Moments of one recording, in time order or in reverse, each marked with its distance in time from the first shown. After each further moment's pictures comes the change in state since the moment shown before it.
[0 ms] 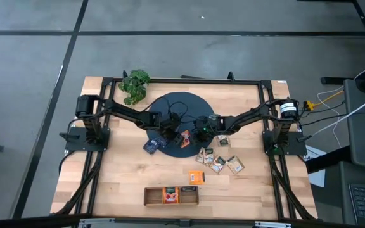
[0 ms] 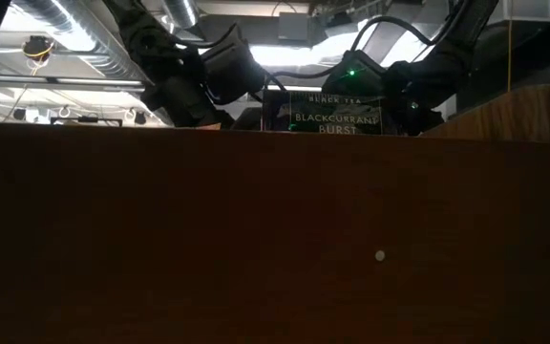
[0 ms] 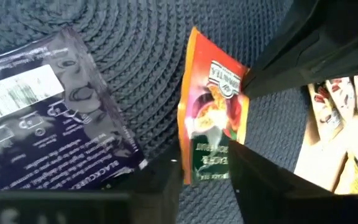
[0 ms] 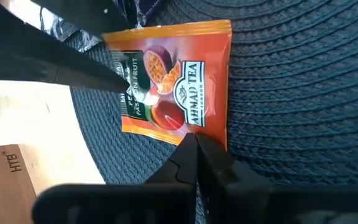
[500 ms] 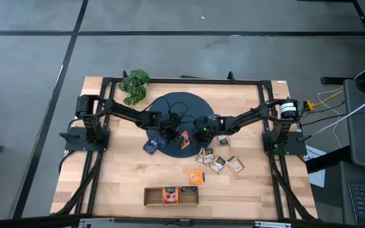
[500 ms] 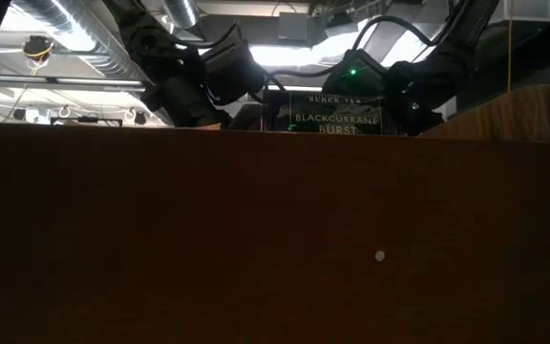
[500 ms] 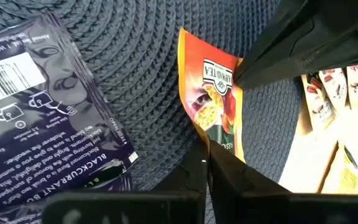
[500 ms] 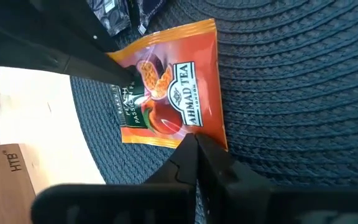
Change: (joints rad) left arm 0.001 0.000 0.000 -0.007 0.047 -0.008; right arm 0.000 0.001 -0.002 0.041 0.005 -0.006
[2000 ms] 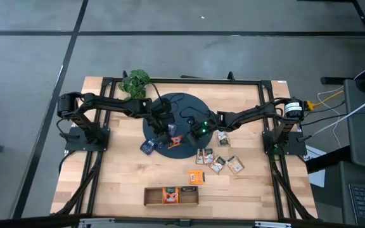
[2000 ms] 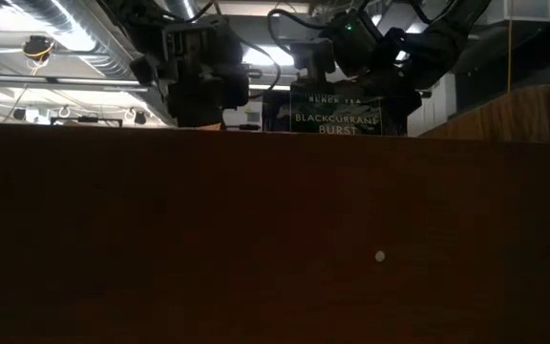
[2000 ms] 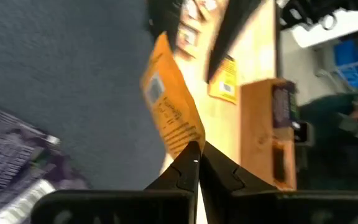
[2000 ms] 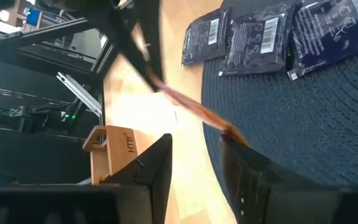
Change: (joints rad) left arm 0.126 -0.232 0.001 -0.262 0.471 0.505; right arm -0.017 -0.076 0.081 0.143 -0.223 -0.083
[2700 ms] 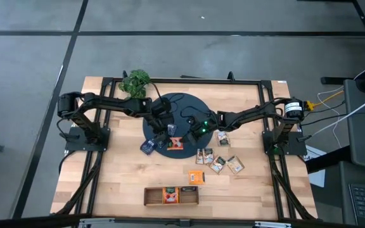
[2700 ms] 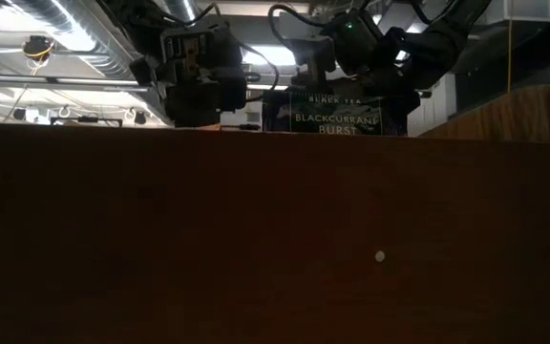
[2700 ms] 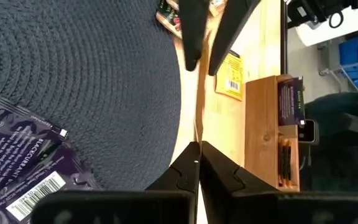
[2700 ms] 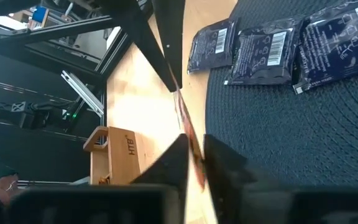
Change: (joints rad) left arm 0.016 0.001 0.000 -0.025 -0.009 0.019; right arm -0.002 0.000 0.000 0.028 0.000 -0.043
